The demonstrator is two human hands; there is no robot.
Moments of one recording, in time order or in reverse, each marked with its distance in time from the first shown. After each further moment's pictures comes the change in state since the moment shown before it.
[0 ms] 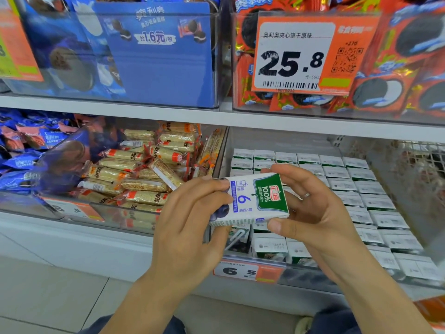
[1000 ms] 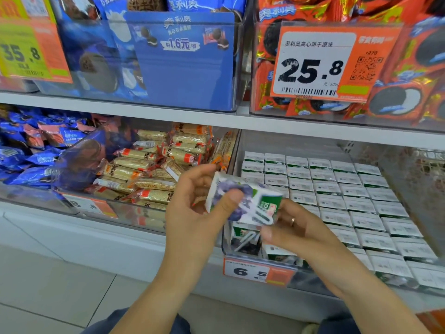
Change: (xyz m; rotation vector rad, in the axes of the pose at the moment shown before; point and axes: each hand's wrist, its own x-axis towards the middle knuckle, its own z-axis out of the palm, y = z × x) left_hand 0.011 0.003 -0.002 -0.657 0.108 -0.767; right_hand -0.007 0.013 0.011 -0.213 0.005 0.427
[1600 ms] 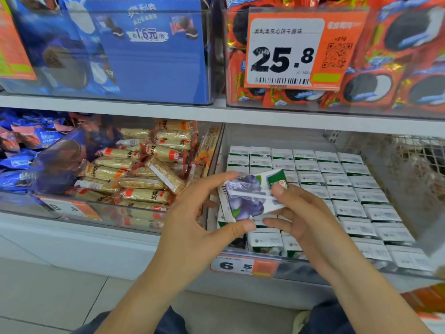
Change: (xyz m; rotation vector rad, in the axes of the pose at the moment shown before) left_hand -0.009 0.002 0.001 0.321 -0.307 0.124; right_hand -0.001 -0.009 -0.011 0.339 0.181 -0.045
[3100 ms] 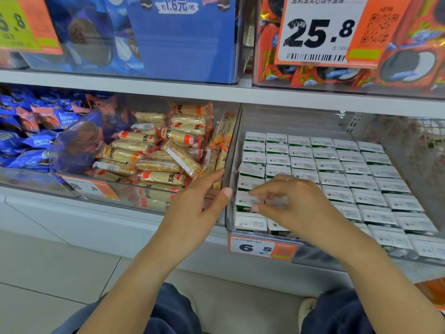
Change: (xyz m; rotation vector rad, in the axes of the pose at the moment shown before) left_hand -0.004 -0.043 -0.018 0.143 -0.114 -0.209; right_hand 0.028 0.023 0.006 -1.215 -0.151 -0.328
